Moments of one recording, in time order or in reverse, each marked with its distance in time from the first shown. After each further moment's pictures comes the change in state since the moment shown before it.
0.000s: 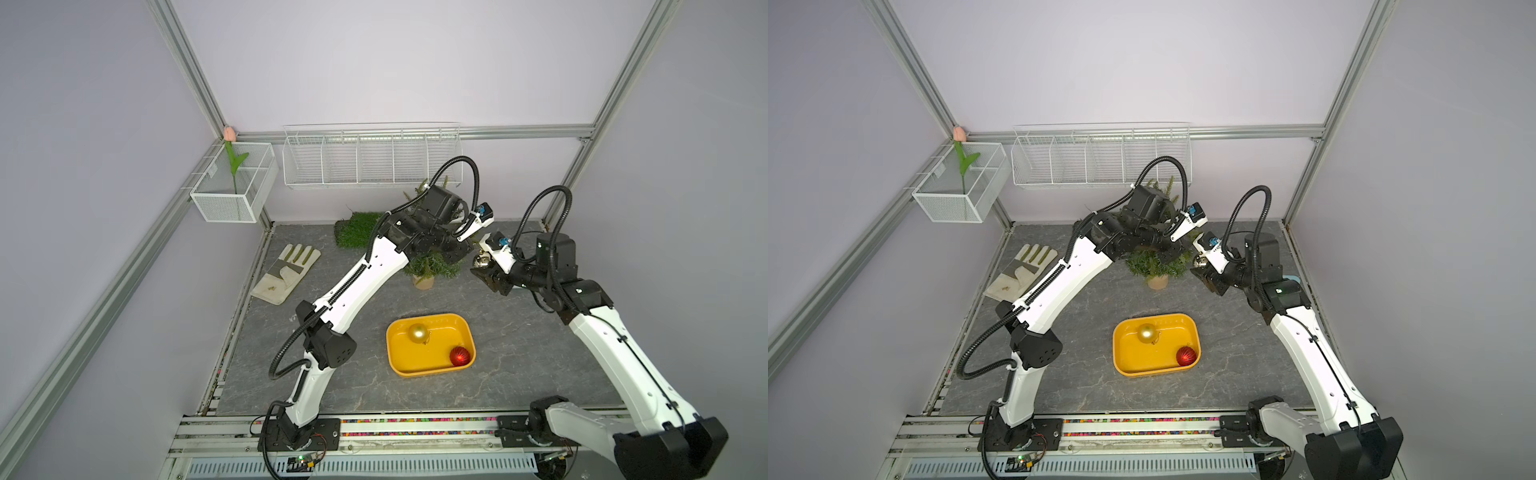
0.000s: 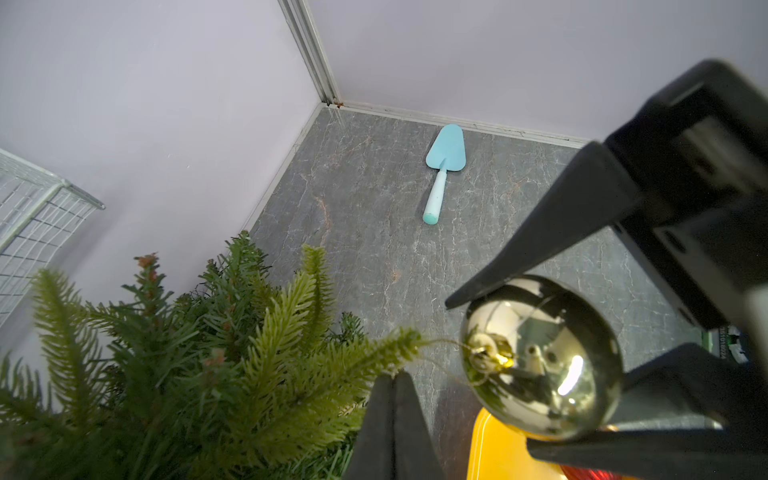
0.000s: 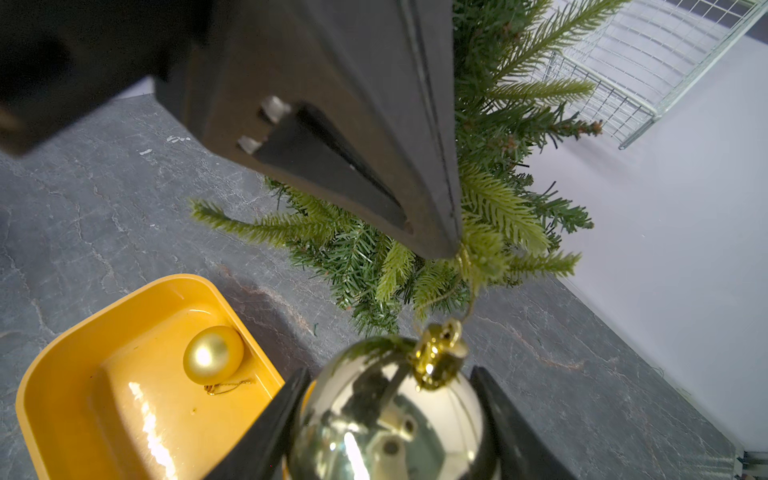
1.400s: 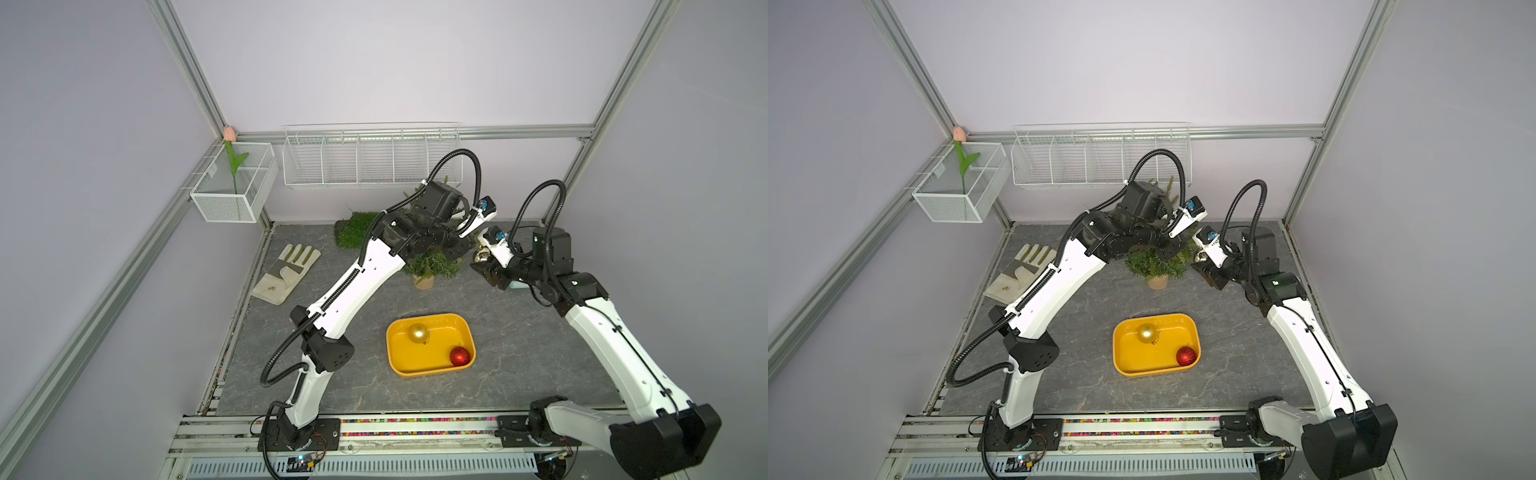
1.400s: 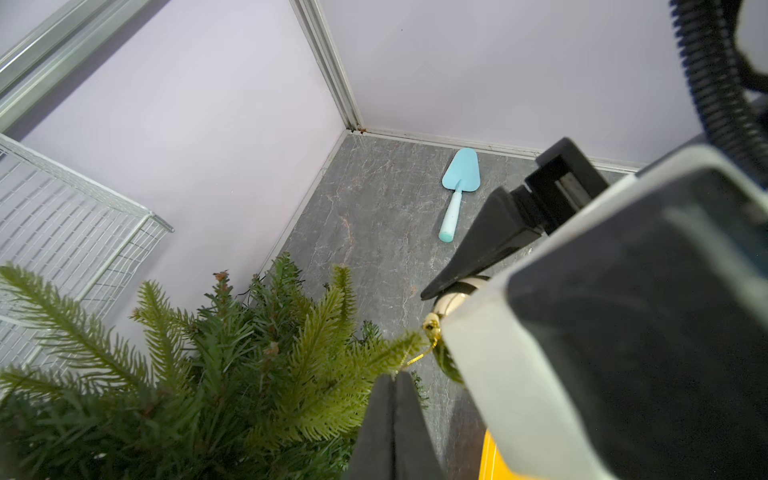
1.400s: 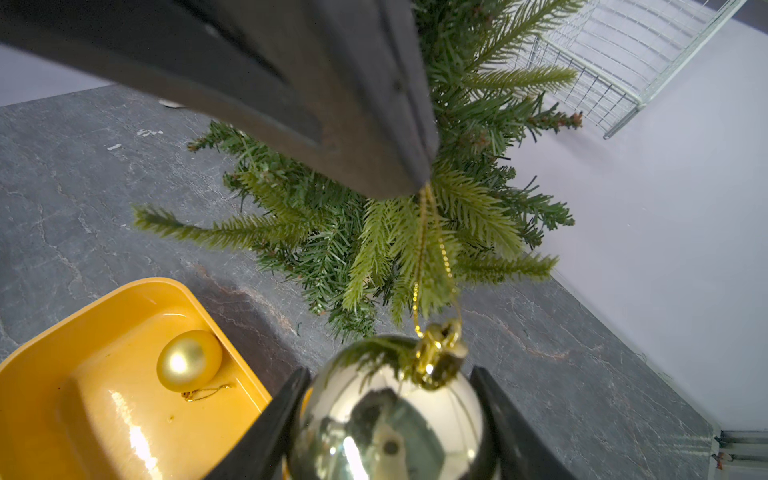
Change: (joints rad) left arm -0.024 -0.023 0.050 -0.007 -0.073 0.007; right arm 0.000 0.061 0.046 0.000 0.046 0.000
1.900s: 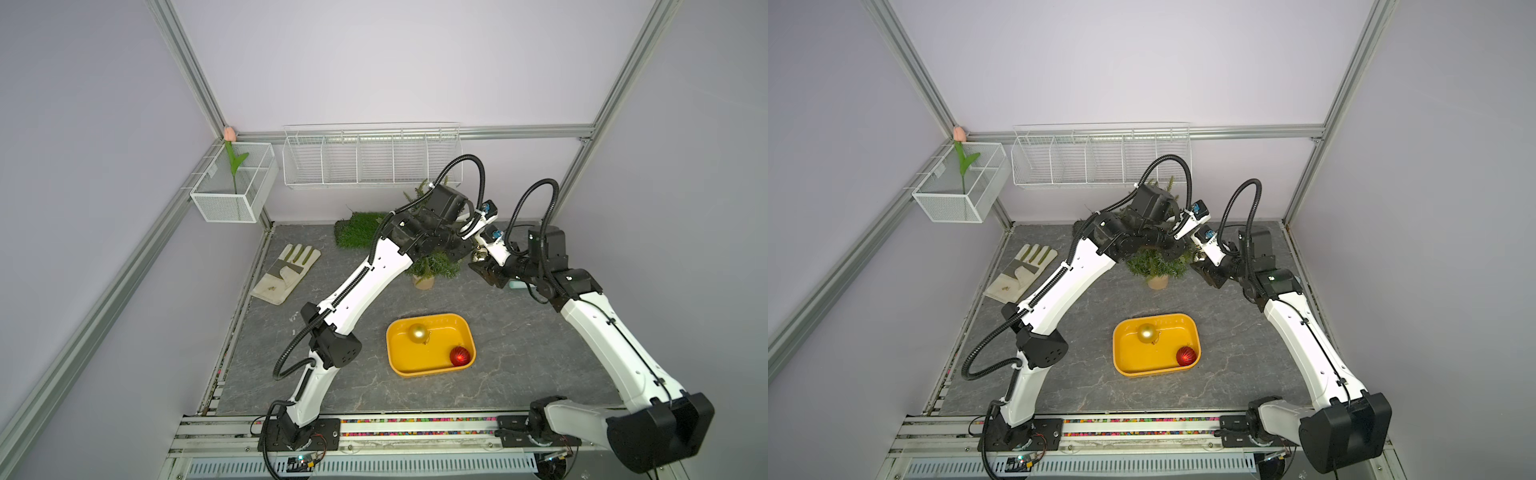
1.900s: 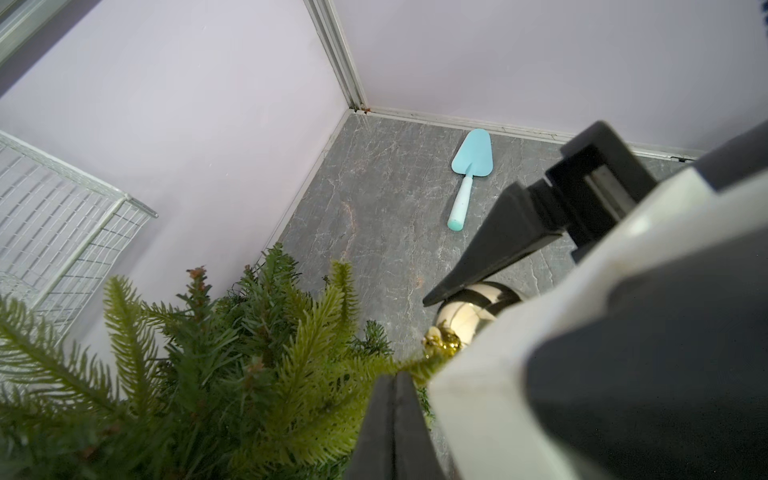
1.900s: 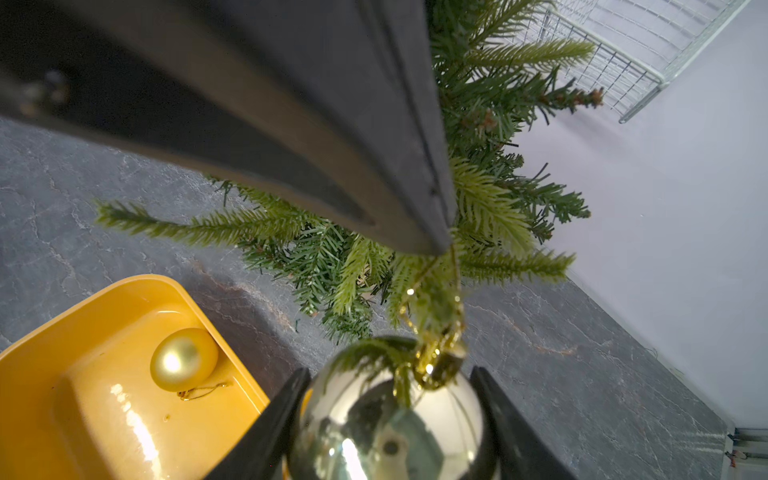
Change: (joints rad) left arm 0.000 0.072 0.056 -0.023 -0.029 -0.004; right arm 0.000 0.038 0.007 0.002 0.002 0.000
